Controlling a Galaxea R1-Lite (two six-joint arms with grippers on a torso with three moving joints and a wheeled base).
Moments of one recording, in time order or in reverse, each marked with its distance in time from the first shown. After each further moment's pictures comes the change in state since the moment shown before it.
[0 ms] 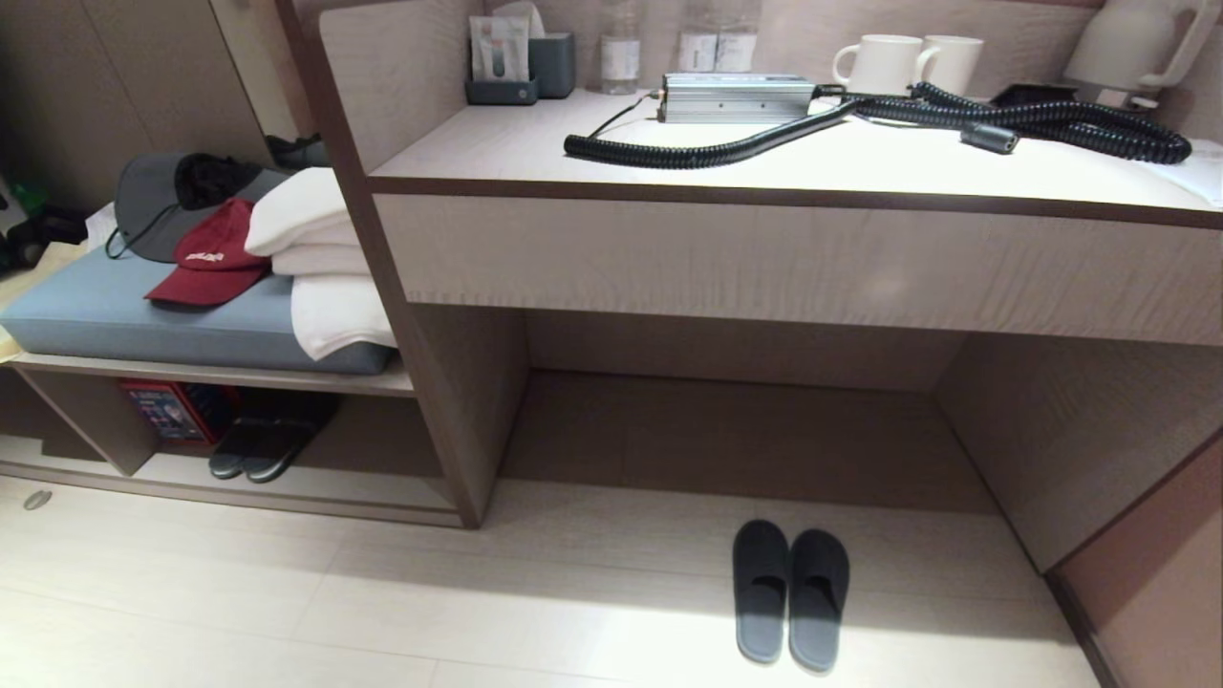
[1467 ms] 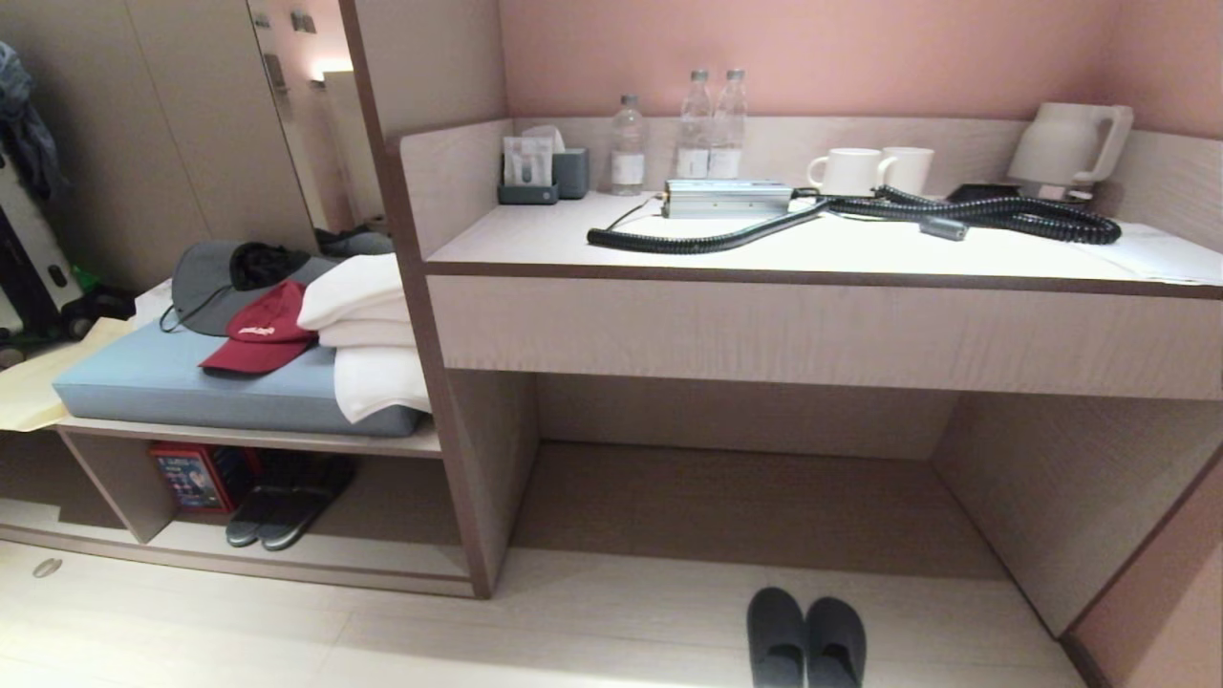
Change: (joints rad) left arm 0.000 0.000 0.000 -0.001 0.001 0.000; right arm 0.000 0.000 0.000 0.000 0.000 0.001
